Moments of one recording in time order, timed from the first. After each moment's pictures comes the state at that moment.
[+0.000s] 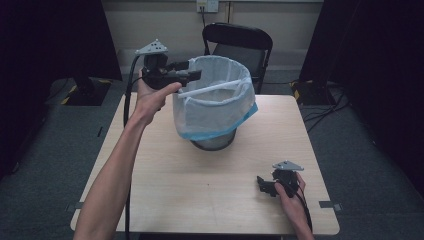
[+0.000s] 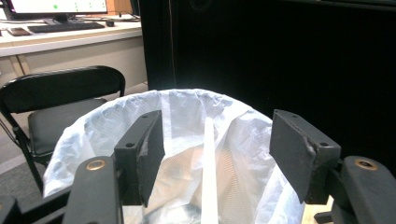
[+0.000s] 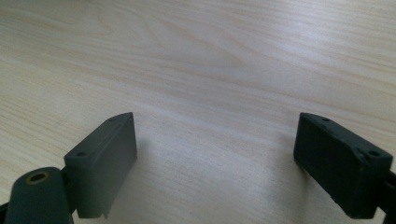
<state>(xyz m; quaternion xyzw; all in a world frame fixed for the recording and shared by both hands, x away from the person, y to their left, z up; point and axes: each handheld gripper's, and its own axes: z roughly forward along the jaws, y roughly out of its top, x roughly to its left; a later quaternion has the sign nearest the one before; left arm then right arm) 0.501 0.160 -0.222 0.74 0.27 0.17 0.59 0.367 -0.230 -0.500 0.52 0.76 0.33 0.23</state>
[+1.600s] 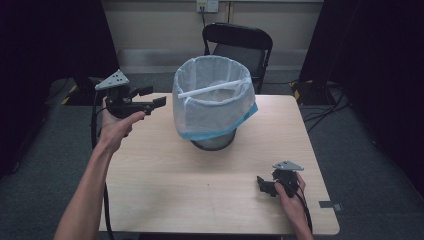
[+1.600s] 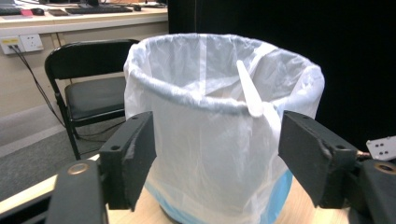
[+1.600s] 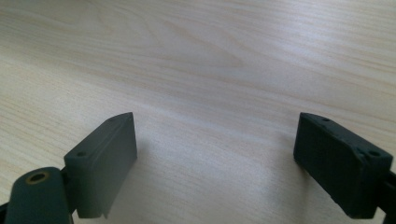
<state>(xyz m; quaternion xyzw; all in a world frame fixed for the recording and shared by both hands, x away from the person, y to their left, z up) 0.453 0.245 -0.275 0.74 0.31 0.19 0.57 0.367 -0.230 -0.500 0.52 0.76 0.33 0.23</state>
